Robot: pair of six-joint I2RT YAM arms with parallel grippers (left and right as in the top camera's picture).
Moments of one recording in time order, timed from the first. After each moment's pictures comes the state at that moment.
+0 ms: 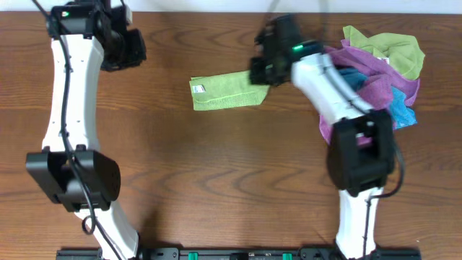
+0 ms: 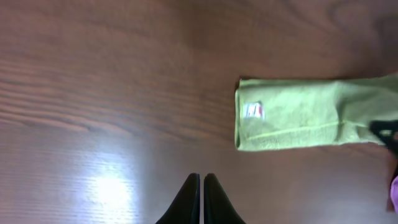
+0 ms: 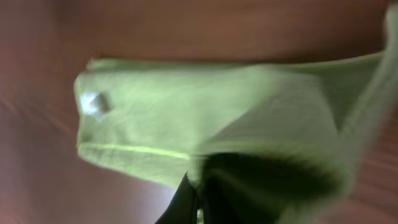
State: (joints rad) left arm 0.04 1.99 2.06 -1.31 0.21 -0.17; right arm 0.36 2.19 1.80 -0.72 -0.32 0.26
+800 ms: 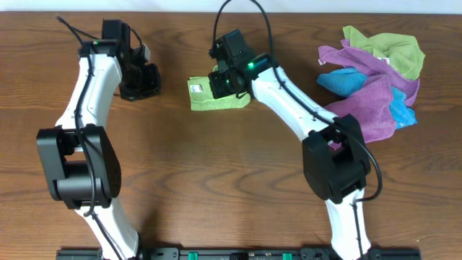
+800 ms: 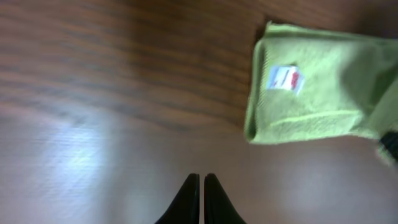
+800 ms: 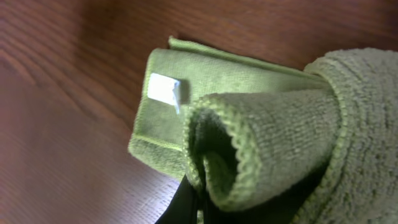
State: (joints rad) left arm 0.03 2.01 1.61 -0.97 0.35 -0.19; right arm 0.56 2.22 1.84 -0.67 -0.19 0.25
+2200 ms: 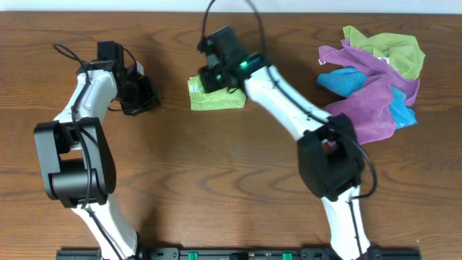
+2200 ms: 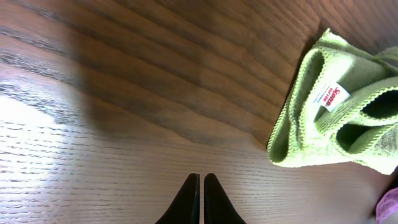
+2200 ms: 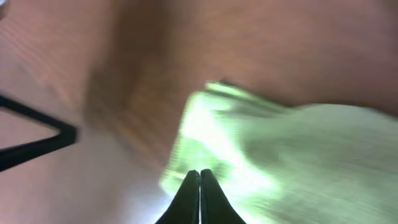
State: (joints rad) left arm 0.10 2.03 1.45 -0.81 0.44 -0.33; right arm 0.57 2.25 1.91 -0.61 -0.21 0.23
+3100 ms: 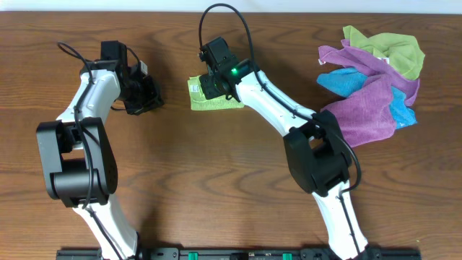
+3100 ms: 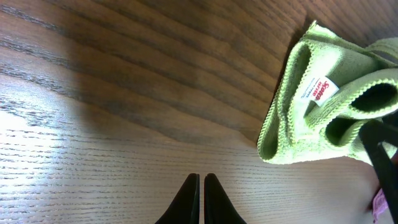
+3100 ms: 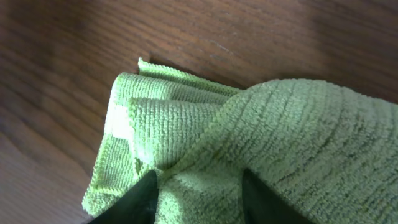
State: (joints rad) left arm 0.08 2.03 1.45 -0.80 0.46 -0.32; right arm 0.61 2.34 1.92 -0.61 -0.01 0.24
